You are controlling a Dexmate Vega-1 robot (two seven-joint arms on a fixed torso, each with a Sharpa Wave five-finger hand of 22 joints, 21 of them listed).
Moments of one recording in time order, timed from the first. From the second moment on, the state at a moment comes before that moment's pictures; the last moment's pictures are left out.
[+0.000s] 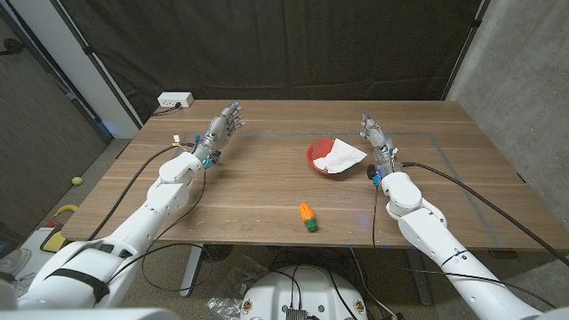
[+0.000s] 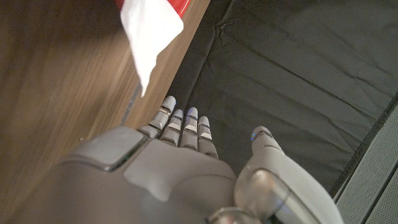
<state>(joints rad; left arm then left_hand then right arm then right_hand) 0.67 0.45 0.31 -1.01 -0.53 -0.39 -0.42 0.27 0.01 0.27 0.05 0.26 -0.16 -0.15 0.22 0.18 -0.04 -0.15 0.24 0.18 -0.04 -0.03 0.22 0.18 -0.09 -0.04 0.59 0.17 -1.09 -0.44 -0.30 -1.72 0.24 0.07 -0.32 0.26 0.11 0.33 -0.05 0.17 0.12 0.07 0.19 0.18 0.17 0.07 0.21 0.18 0.05 0.04 0.19 0.17 -0.08 -0.04 0.78 0.17</state>
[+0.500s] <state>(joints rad) 0.61 0.48 0.39 -1.04 -0.40 -0.38 -0.39 0.34 -0.04 0.25 0.01 0.25 -0.07 -0.11 0.23 0.18 0.12 -0.13 0.25 0.18 0.16 -0.04 0.26 0.19 -0.01 0.02 0.59 0.18 -1.13 -0.48 -0.28 -1.82 0.14 -0.02 -0.37 0.28 0.10 0.33 -0.07 0.17 0.13 0.07 0.19 0.18 0.18 0.07 0.21 0.18 0.05 0.04 0.18 0.17 -0.08 -0.03 0.76 0.17</state>
